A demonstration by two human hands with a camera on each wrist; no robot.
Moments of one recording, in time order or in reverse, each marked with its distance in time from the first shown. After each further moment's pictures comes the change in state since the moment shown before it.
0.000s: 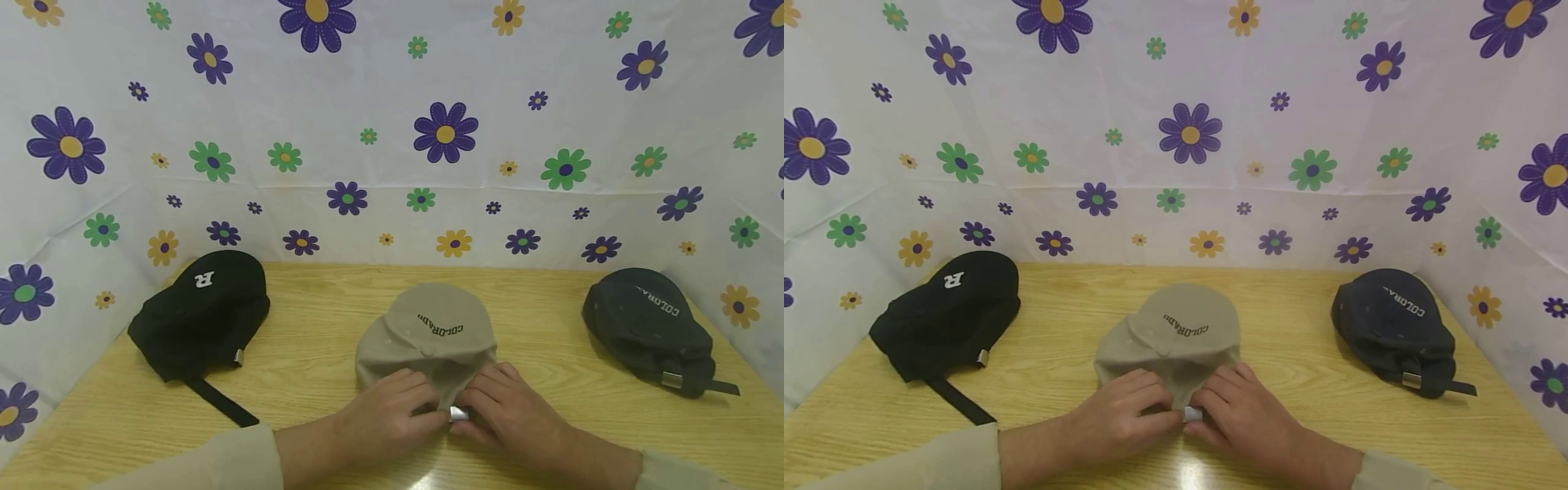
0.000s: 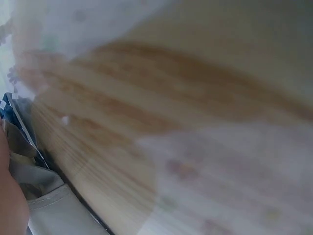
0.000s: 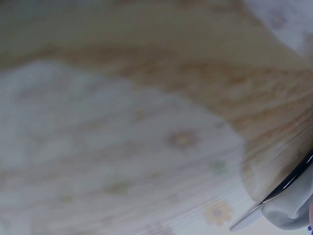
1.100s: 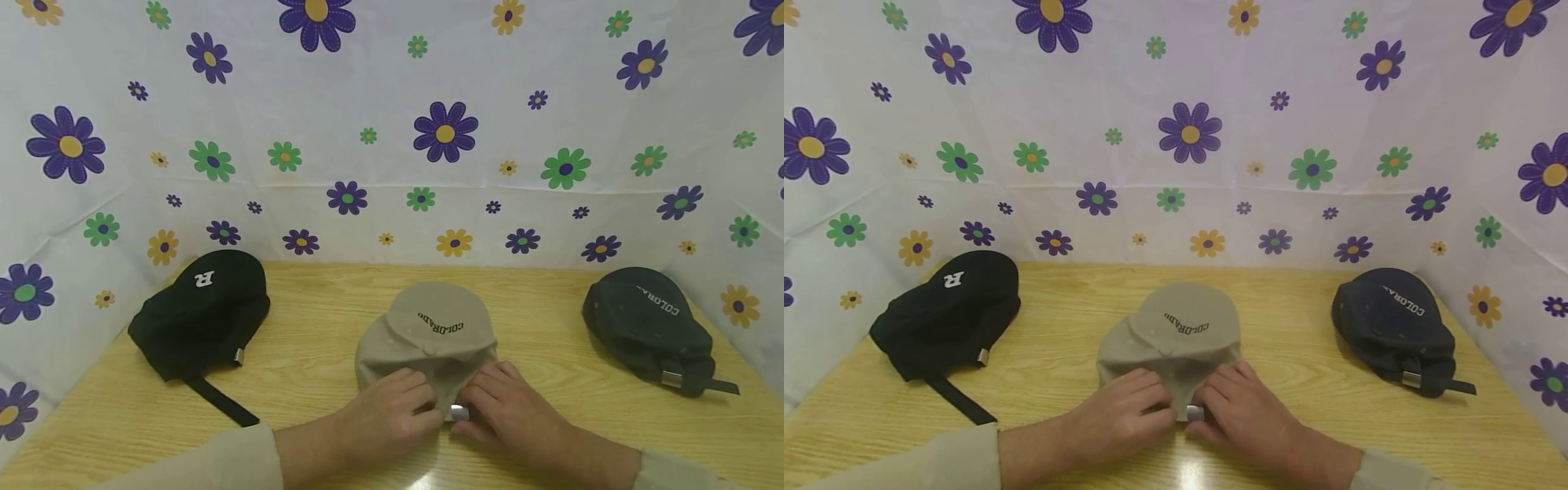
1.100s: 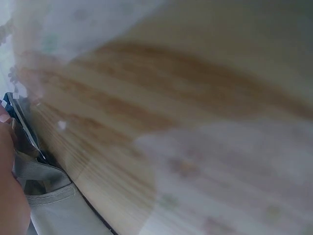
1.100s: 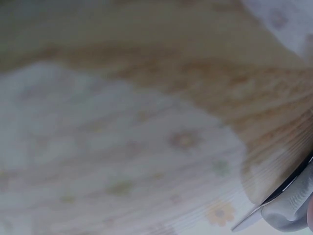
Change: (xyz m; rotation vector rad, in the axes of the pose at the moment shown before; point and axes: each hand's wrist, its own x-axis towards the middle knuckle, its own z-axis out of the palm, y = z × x) left_hand 0.000 0.002 -0.002 0.039 -0.092 -0.022; right_hand -0.003 0.000 0.001 -0.025 -0.069 0.076
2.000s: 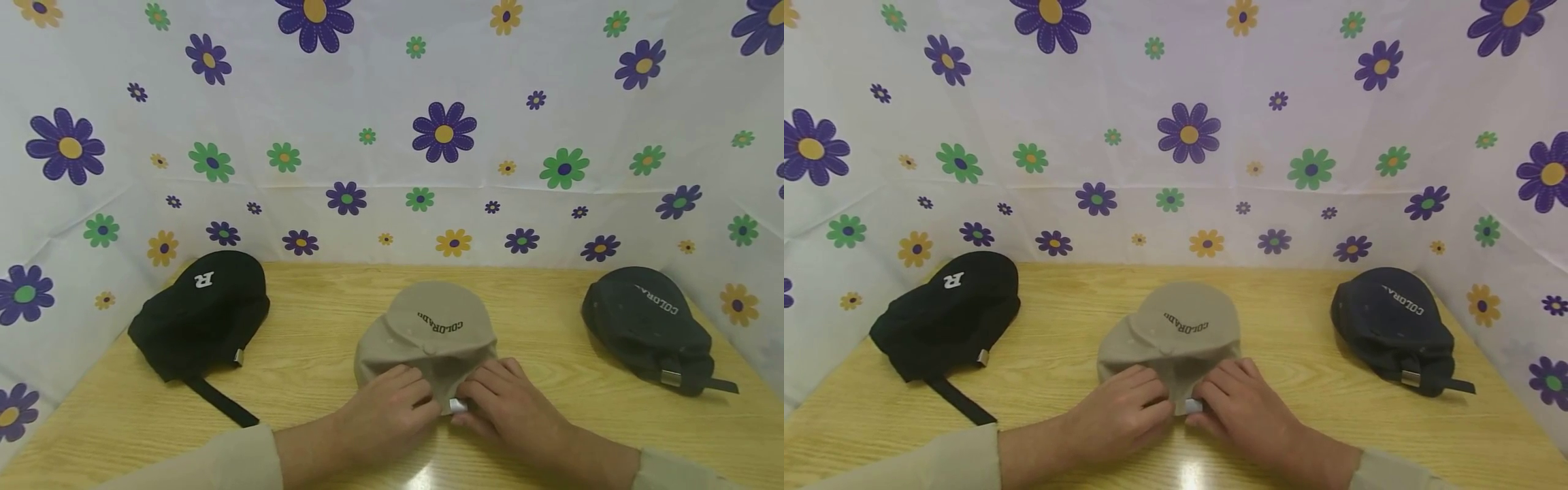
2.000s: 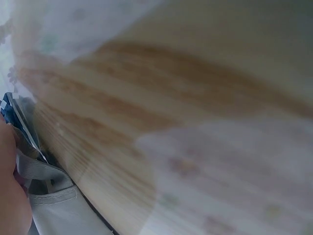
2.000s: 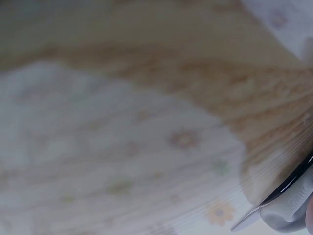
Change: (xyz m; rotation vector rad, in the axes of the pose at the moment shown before) left_hand 0.001 0.003 -0.001 -0.003 -0.063 -0.107; right_hand 0.001 0.000 -0.001 -0.034 0.043 0.020
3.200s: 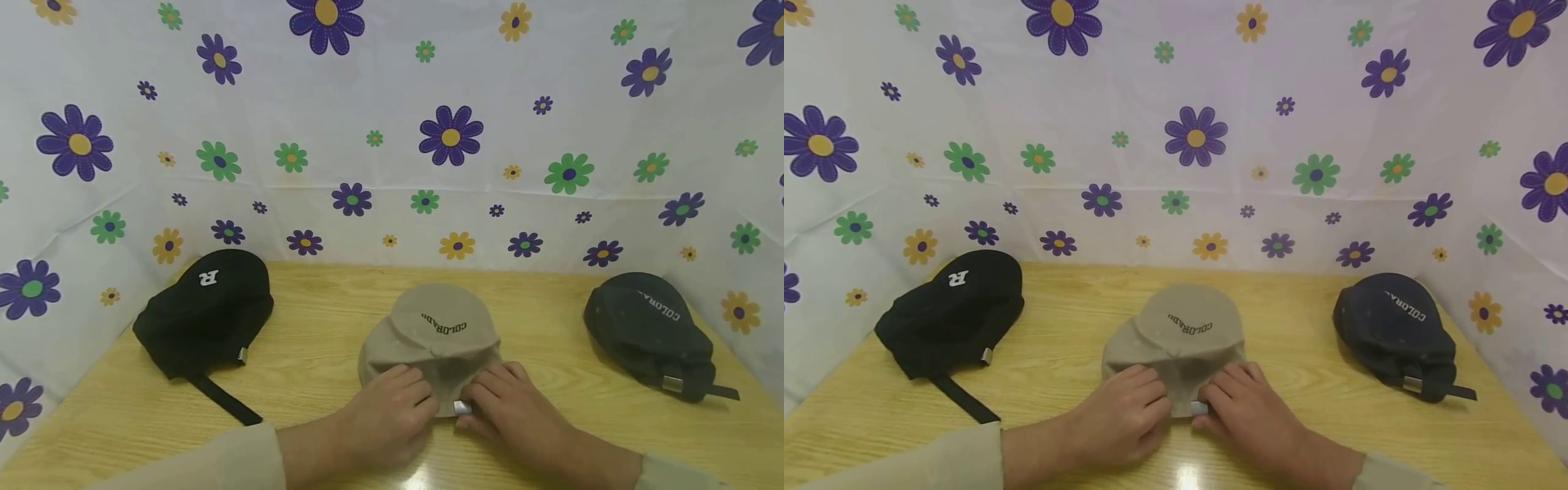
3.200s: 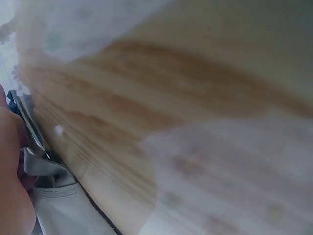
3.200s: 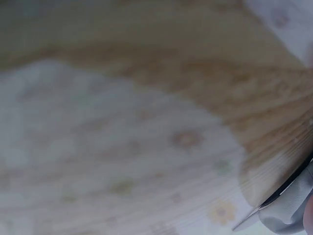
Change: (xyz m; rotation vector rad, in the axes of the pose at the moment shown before) left_hand -0.002 0.000 -0.001 0.084 -0.028 -0.017; right_hand -0.002 0.000 0.001 -0.031 -0.045 0.014
